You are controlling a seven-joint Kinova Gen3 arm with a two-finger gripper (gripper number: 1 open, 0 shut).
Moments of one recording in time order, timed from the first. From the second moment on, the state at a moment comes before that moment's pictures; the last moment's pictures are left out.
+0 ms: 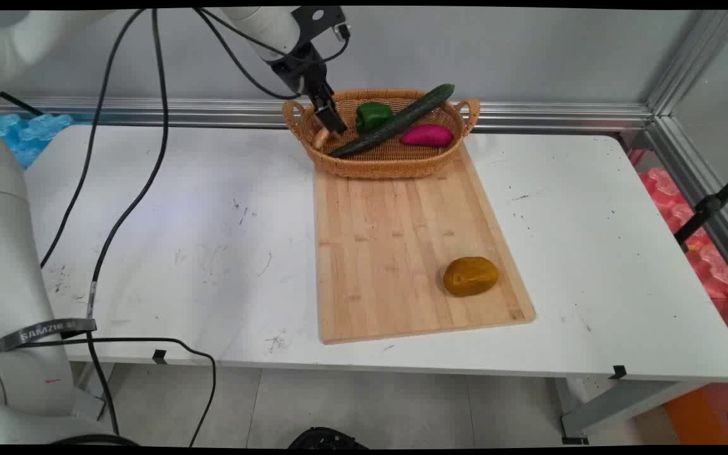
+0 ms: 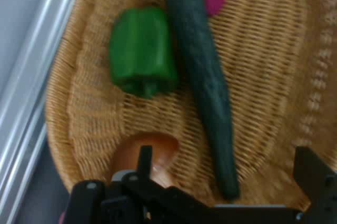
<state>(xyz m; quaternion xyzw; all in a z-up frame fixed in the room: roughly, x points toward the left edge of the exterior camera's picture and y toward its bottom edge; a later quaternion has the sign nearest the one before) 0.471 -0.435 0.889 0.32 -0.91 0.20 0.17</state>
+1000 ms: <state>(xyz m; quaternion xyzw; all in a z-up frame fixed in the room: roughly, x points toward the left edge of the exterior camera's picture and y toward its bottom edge) 0.456 -0.484 0.804 0.40 -0.87 0.16 0.23</state>
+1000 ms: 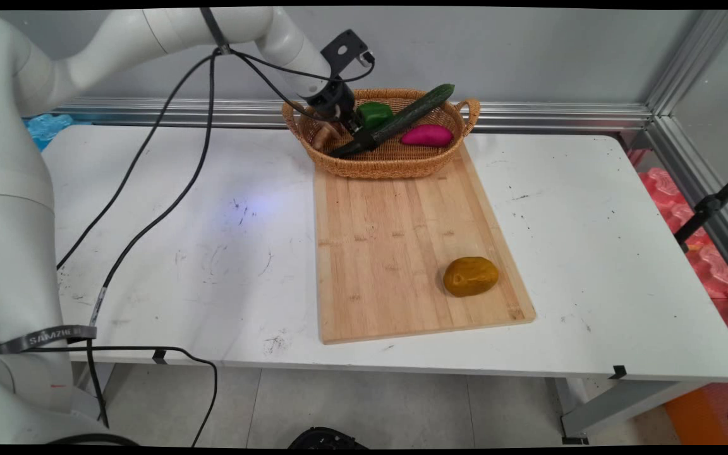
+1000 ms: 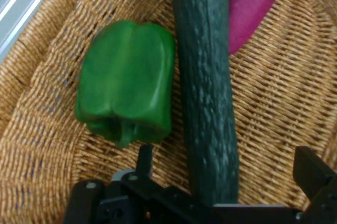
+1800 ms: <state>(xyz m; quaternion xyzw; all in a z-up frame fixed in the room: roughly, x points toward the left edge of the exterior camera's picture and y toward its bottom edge) 0.449 -0.502 0.775 0.42 -0.86 0.16 0.25</state>
